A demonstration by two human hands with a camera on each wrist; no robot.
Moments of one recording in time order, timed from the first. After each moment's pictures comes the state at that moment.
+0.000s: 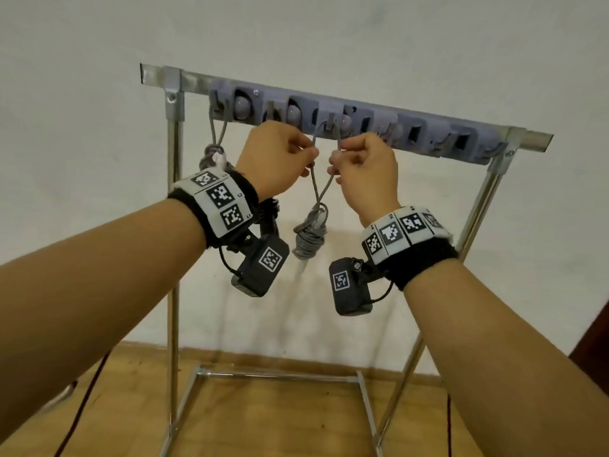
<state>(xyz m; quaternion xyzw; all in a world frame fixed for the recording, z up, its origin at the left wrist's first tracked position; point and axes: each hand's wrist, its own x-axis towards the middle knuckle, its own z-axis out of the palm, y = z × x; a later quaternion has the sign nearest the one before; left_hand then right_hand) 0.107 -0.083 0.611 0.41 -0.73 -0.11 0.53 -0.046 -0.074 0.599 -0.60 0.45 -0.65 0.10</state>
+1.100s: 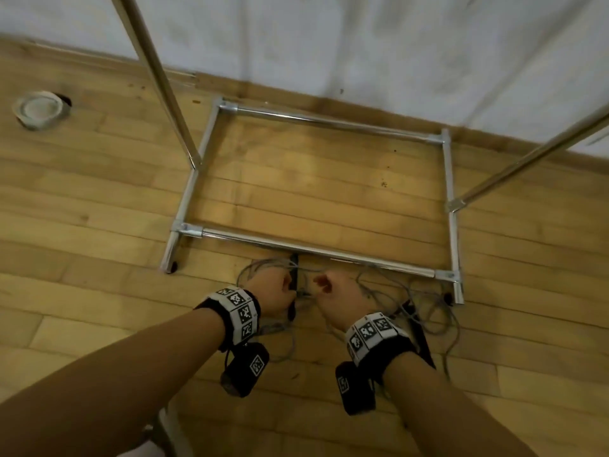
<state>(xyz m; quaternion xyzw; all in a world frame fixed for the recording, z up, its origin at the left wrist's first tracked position) 0.126 0.017 -0.095 0.59 -0.68 -0.43 -0.07 -0.051 0.044 -0.104 -0.62 0.67 -0.02 0.42</state>
